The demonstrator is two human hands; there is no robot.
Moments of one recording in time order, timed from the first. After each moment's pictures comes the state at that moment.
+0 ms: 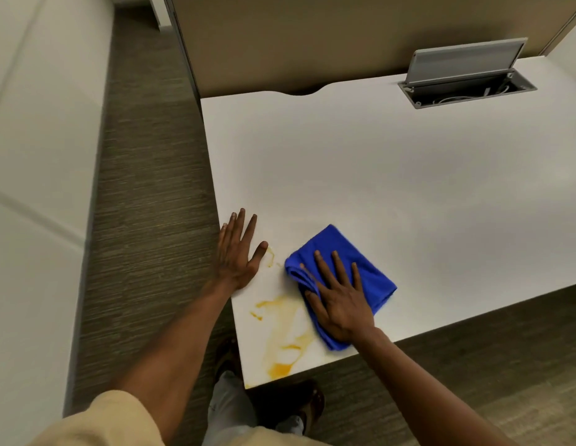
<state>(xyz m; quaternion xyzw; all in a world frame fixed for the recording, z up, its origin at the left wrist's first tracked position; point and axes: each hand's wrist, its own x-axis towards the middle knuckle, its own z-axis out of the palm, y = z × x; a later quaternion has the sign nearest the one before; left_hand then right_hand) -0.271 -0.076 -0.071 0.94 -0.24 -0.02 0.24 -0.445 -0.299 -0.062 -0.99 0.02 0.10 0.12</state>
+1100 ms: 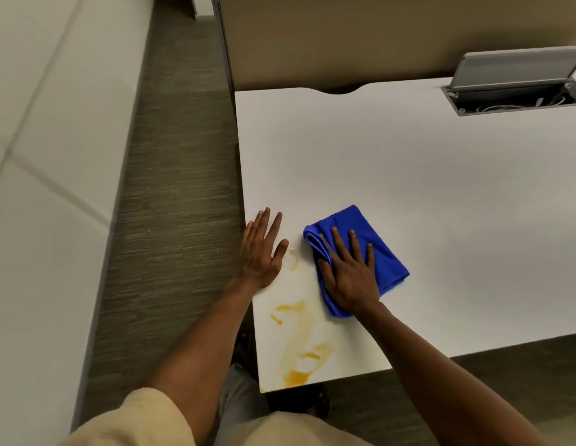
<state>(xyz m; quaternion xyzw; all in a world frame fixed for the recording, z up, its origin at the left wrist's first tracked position) -0.272 -0.079 -0.066 0.94 -0.21 -0.03 0.28 -0.366 -0.292 -0.062 -0.99 0.05 0.09 0.11</state>
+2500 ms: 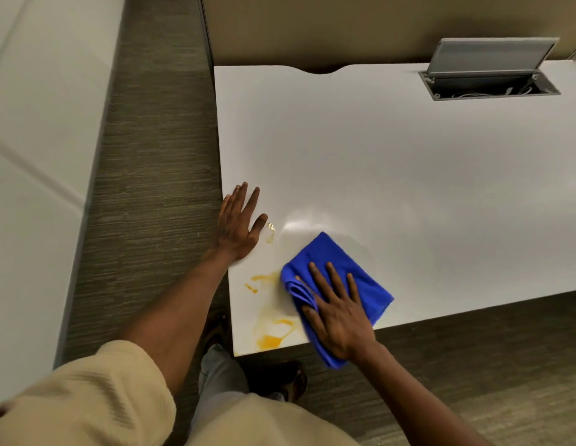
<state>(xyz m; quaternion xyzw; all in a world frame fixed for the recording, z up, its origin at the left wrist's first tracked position) -0.275 -0.079 -0.071 0.94 -0.22 -0.01 0.26 -0.502 -0.294 -0.075 -0.99 -0.04 0.09 0.09</state>
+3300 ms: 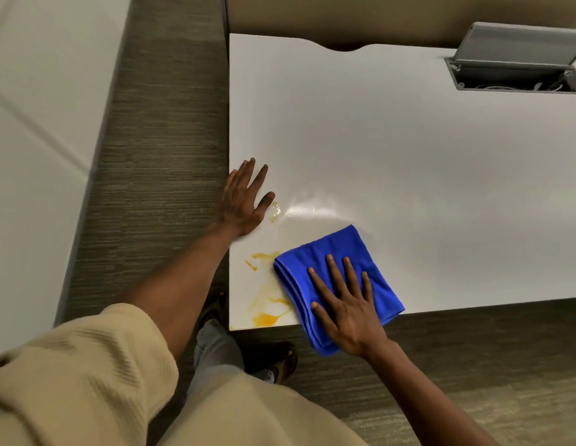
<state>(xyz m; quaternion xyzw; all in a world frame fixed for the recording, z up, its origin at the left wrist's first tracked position) -0.270 -0.080 -0.083 0.95 -0.20 0.00 0.23 -0.523 -0.313 -0.054 -0.98 -0.03 0.17 0.10</state>
